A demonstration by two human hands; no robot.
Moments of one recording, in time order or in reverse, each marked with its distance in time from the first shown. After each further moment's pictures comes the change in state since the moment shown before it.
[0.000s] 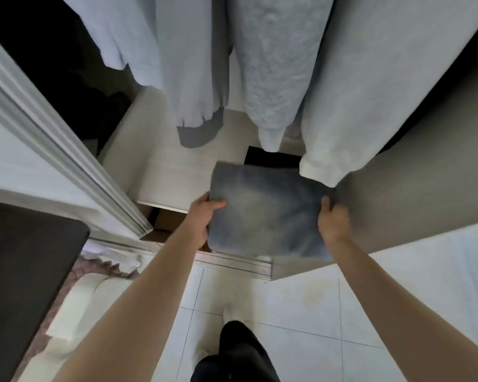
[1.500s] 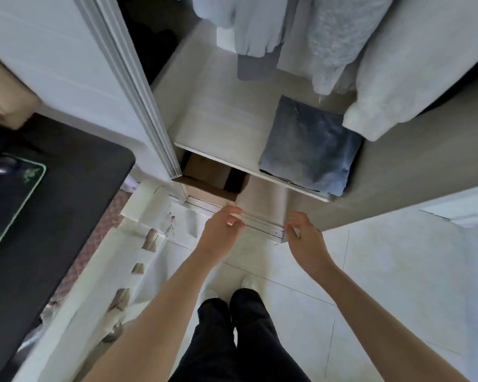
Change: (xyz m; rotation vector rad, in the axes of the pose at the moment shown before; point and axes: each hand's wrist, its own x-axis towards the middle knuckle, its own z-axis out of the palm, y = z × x) left_hand -0.140 -0.093 -0.038 0.684 0.120 0.098; right_hand -0.162 0.056 0.019 -0.231 -0.533 -0.346
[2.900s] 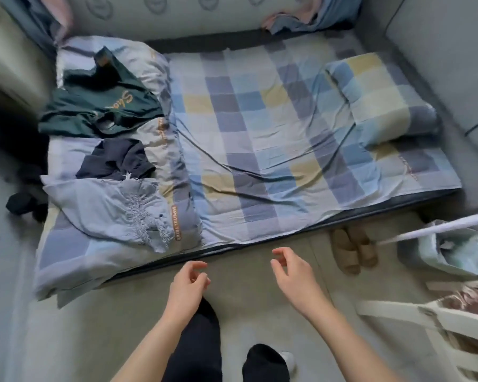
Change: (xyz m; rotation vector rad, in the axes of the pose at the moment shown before) left_hand -0.590 -0.181 0.532 -1.548 2.167 -0.994; right_hand -0.553 0.185 0.118 -1.085 -1.723 -1.678
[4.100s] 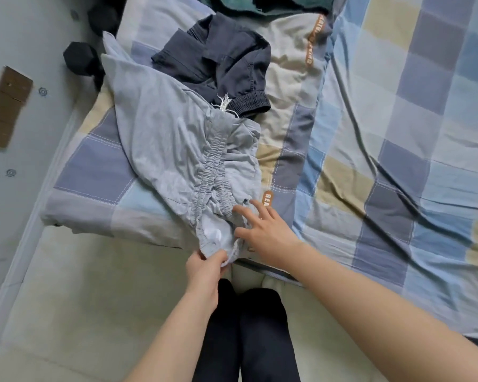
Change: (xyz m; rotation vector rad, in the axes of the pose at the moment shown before) left_hand 0.310 -0.157 -0.064 -0.997 0.558 -0.658; right_hand 0.356 -0.109 0.363 -1.028 -0.719 -1.096
